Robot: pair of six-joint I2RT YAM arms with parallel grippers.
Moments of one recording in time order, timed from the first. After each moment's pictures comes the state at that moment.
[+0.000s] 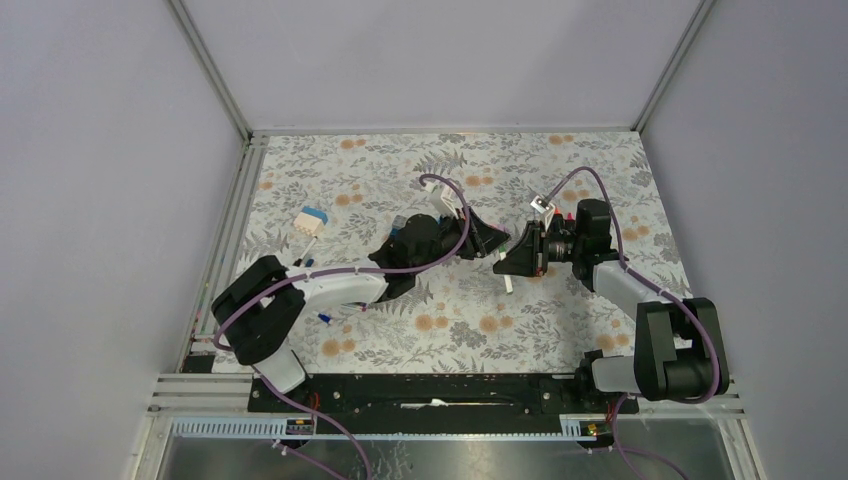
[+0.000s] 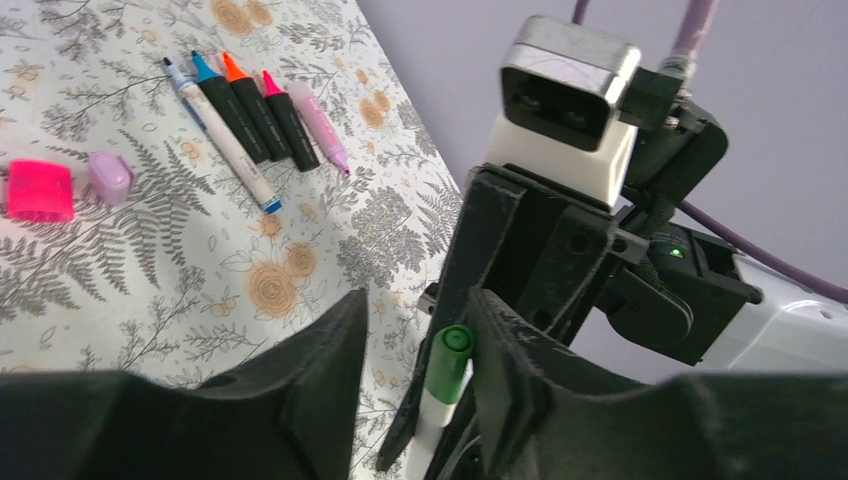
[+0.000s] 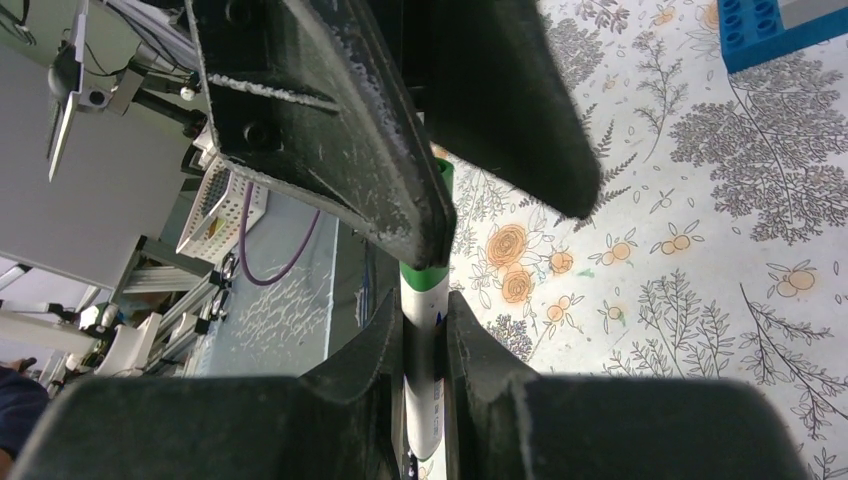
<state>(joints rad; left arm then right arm) -0.91 1.63 0.90 0.65 0.08 -0.89 0.09 1.34 0.58 0.29 -1.45 0.26</state>
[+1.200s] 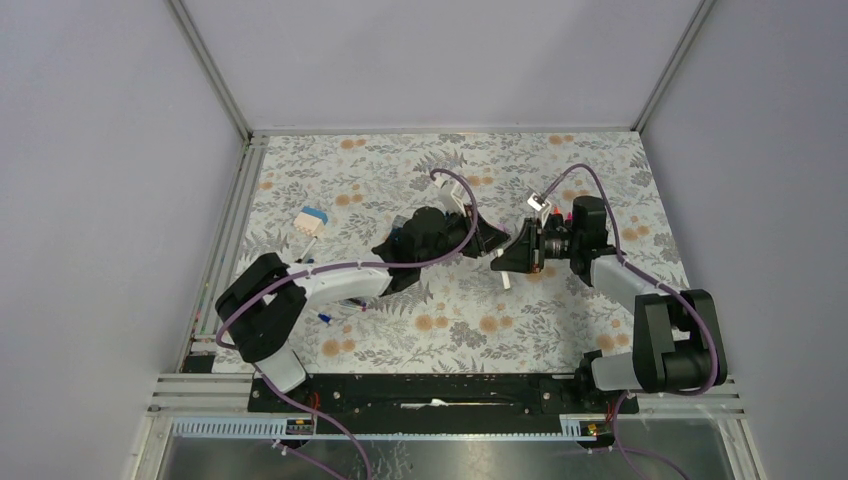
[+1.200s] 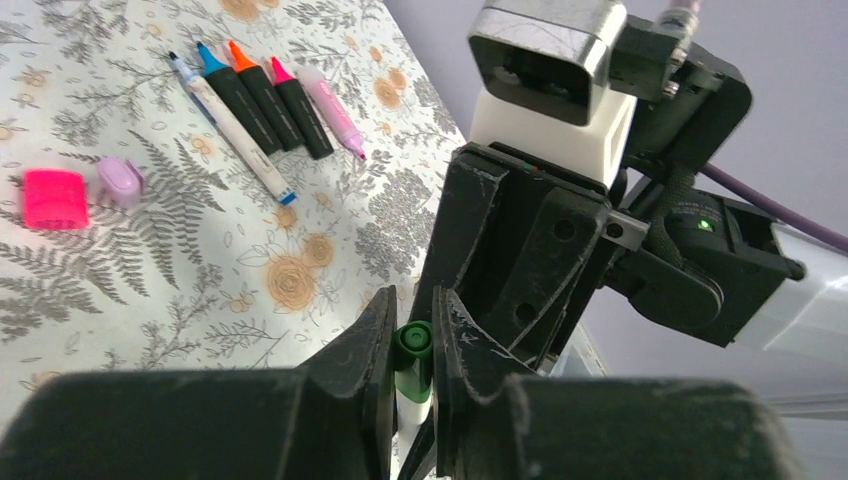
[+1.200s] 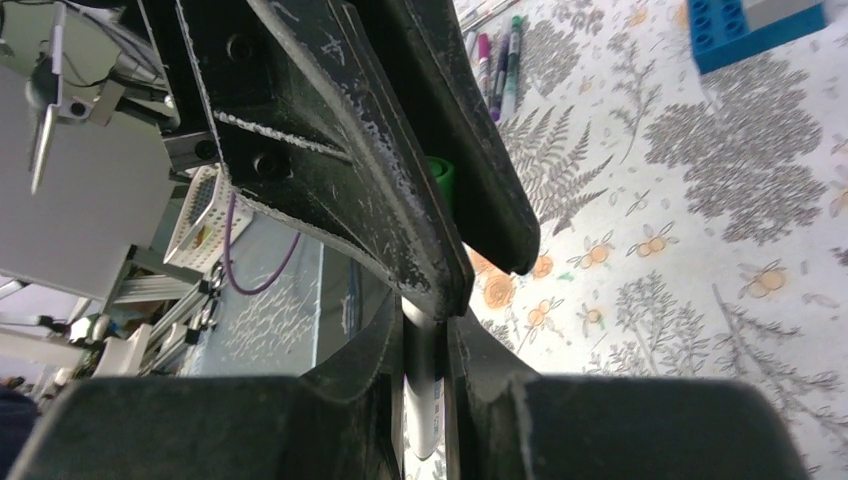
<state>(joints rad) -0.92 1.65 0.97 0.58 0.11 -0.82 0.10 1.38 0.60 0.22 -1.42 0.21</state>
